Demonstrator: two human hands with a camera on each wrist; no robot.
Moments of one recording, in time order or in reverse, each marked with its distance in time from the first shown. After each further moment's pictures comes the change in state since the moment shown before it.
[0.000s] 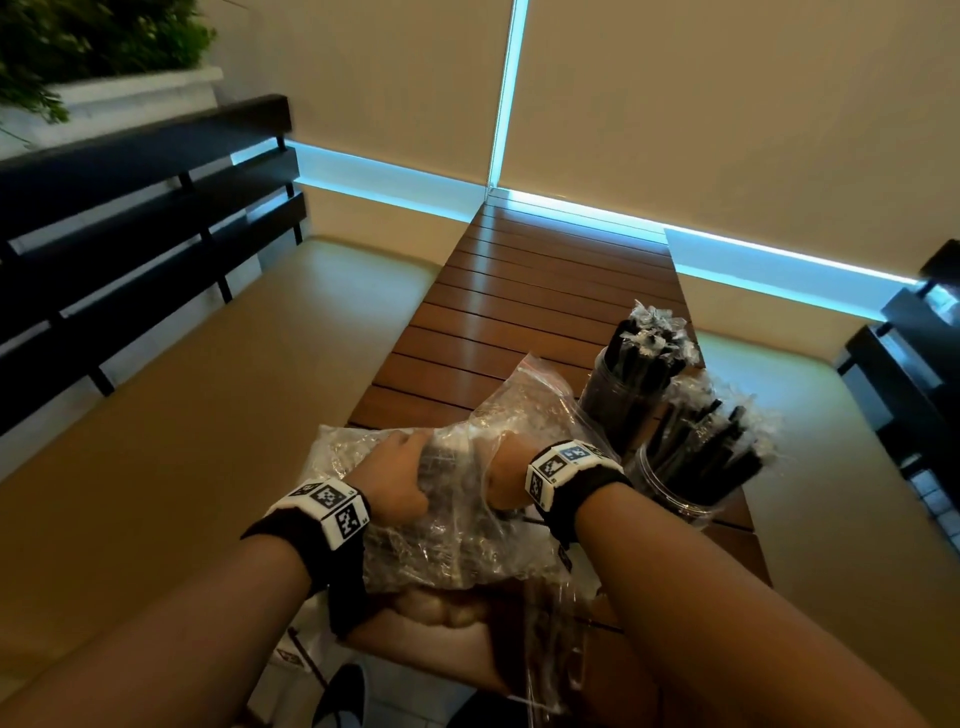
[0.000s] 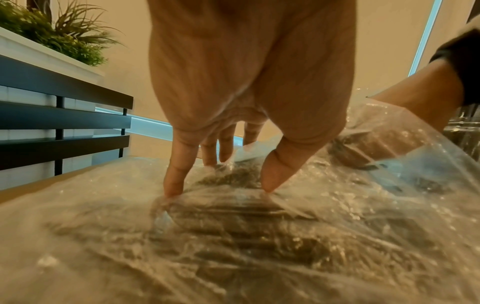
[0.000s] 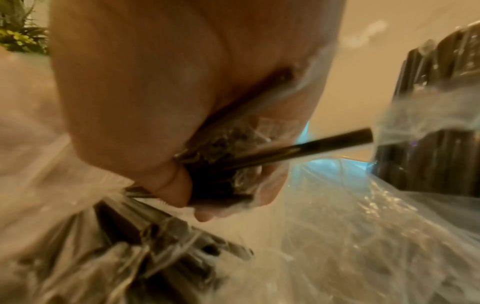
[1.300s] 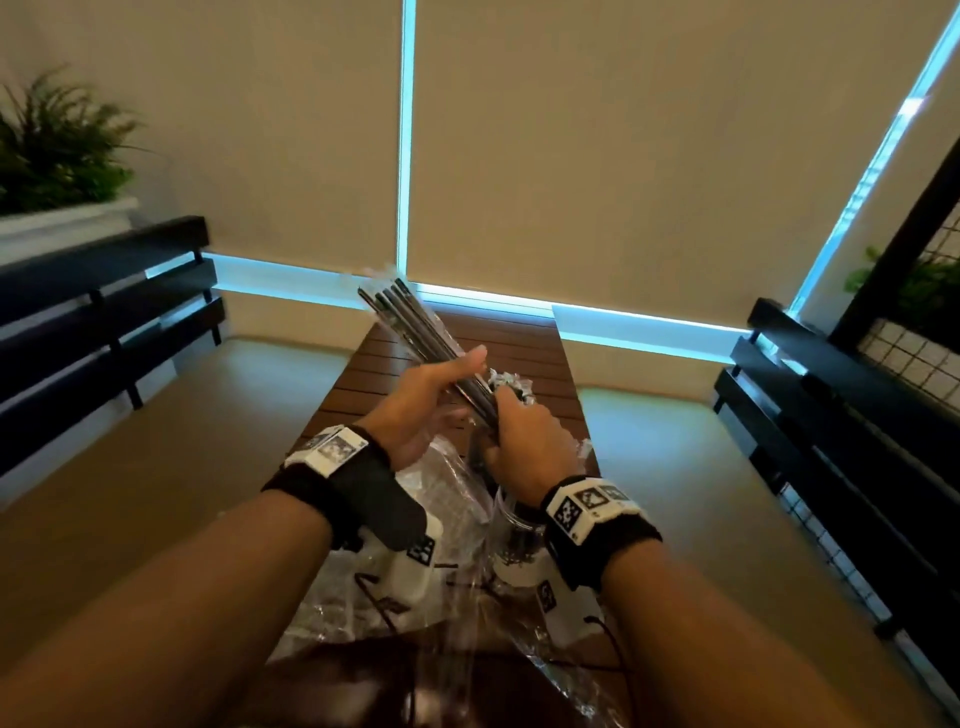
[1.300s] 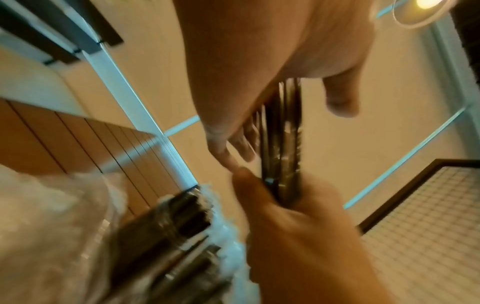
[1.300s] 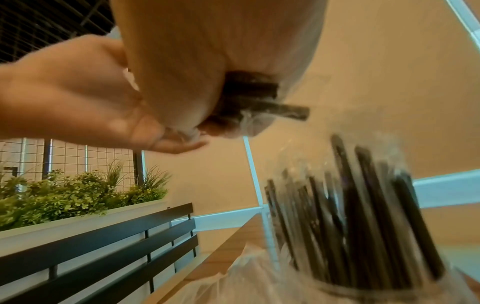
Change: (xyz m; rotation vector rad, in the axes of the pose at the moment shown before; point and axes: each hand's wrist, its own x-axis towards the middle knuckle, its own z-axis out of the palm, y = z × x) left_hand -0.056 0.222 -0.072 -1.204 -0.035 0.386; right_hand -0.230 0.054 -0.074 0.344 0.862 0.115
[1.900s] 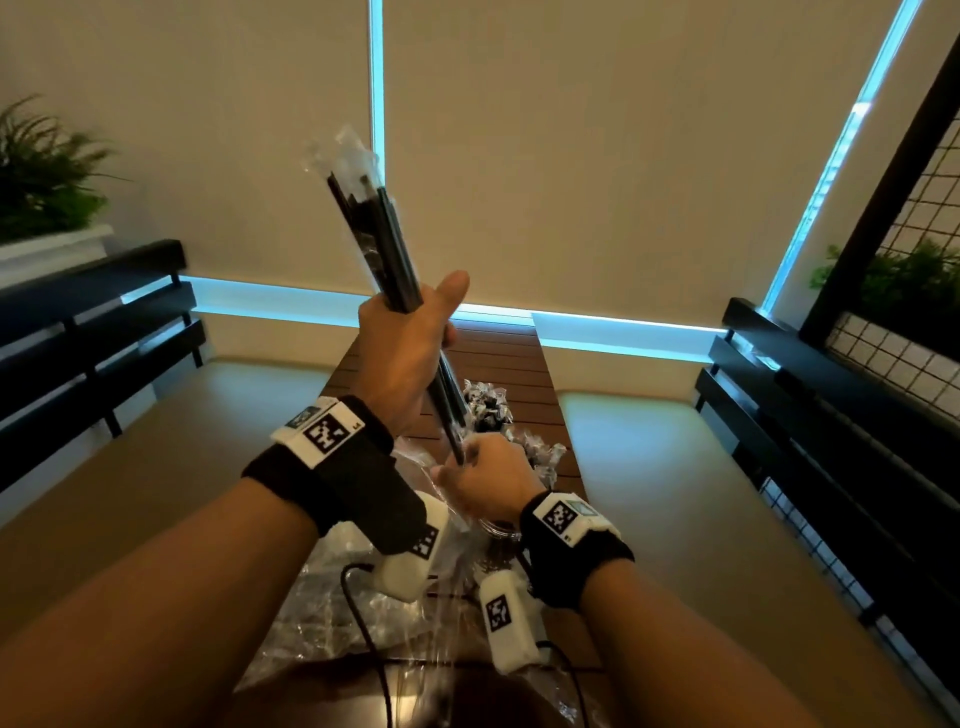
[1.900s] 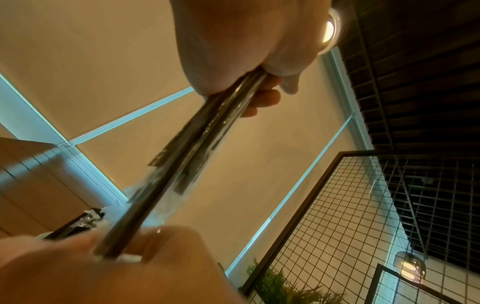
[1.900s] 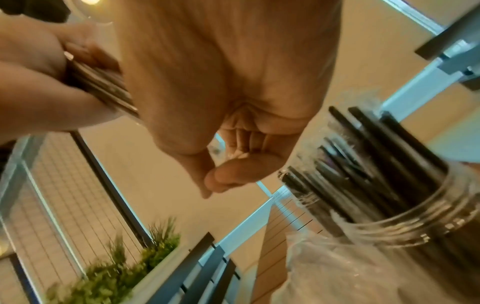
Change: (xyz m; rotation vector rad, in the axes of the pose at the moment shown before) left_hand 0.000 0.053 0.046 0.077 0.369 0.551; right_hand -0.007 0.018 0.021 0.509 -0.155 0.146
